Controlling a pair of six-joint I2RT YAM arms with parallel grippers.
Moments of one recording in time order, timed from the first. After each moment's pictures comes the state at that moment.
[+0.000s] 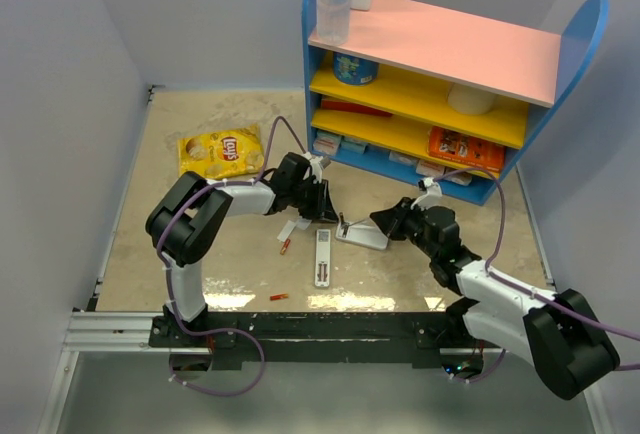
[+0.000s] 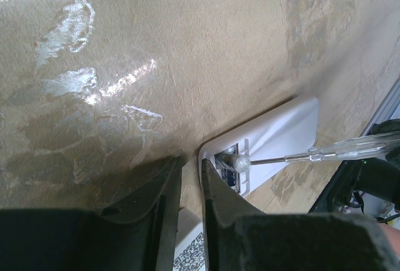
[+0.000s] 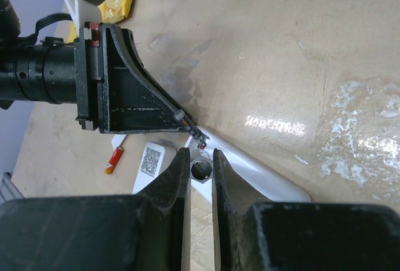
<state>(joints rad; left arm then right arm) -0.60 1.91 1.01 0.07 0.48 -0.57 0.46 1.03 0.22 0.49 -0.10 0.69</state>
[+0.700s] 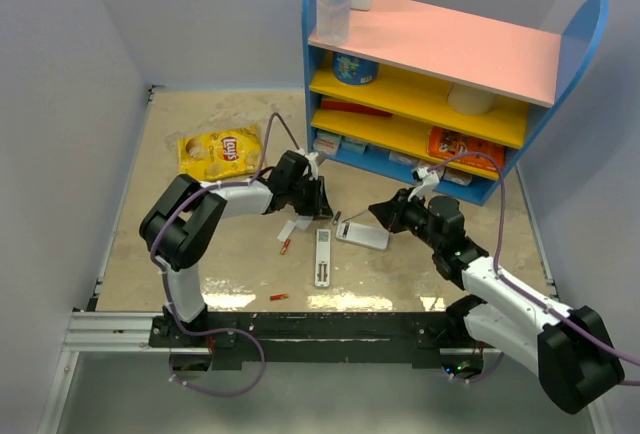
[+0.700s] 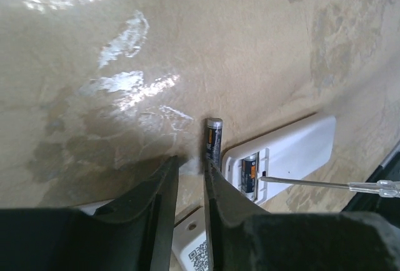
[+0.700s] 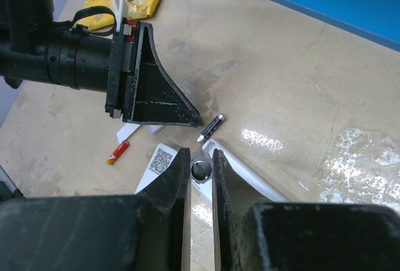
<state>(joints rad) -0.60 1.88 1.01 0.04 0.38 -0.57 0.46 0.94 0.33 0.34 -0.17 0.50</state>
